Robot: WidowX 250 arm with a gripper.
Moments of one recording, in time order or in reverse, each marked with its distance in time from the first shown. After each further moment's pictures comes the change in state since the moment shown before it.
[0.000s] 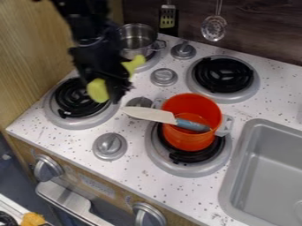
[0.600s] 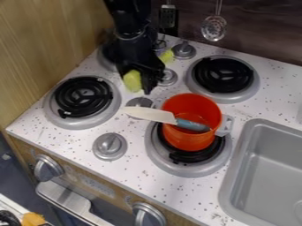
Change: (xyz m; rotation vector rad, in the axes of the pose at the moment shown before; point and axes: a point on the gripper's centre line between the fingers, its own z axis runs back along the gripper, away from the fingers) arm 0.056 -0.018 -0.035 -0.032 -0.002 -0.028
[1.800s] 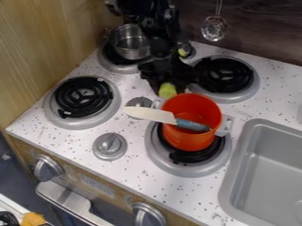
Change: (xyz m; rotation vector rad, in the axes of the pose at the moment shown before) arm 0.042 -0.012 -0.061 -0.023 -0.076 0.399
